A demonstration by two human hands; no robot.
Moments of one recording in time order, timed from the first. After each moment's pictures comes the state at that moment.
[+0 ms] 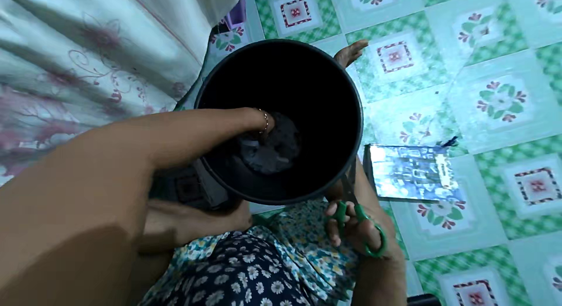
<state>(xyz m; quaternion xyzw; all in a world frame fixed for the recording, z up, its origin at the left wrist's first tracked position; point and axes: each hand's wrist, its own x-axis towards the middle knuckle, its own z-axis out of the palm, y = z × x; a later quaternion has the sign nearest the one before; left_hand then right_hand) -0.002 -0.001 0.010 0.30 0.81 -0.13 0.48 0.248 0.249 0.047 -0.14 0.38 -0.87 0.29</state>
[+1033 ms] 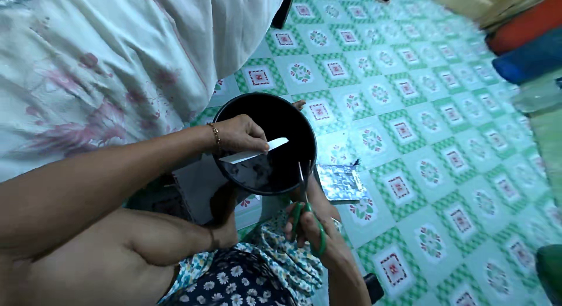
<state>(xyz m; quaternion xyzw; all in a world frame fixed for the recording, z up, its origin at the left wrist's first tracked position) 0.088 -0.078 0.223 0.28 0.80 0.41 0.33 0.282 0.153 0.173 0.03 0.72 -0.67 0.18</state>
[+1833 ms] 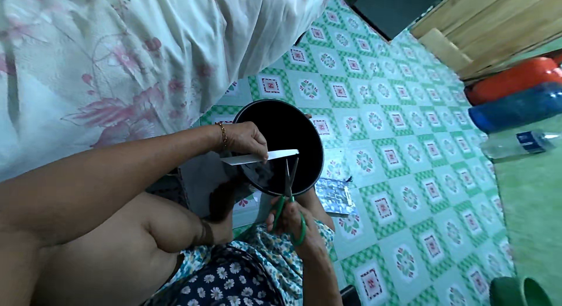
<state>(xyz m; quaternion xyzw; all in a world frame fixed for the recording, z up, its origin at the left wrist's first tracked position) 0.101 -0.110 0.215 0.24 0.78 0.45 0.37 0.267 0.107 0.169 0.02 0.69 -0.69 0.20</state>
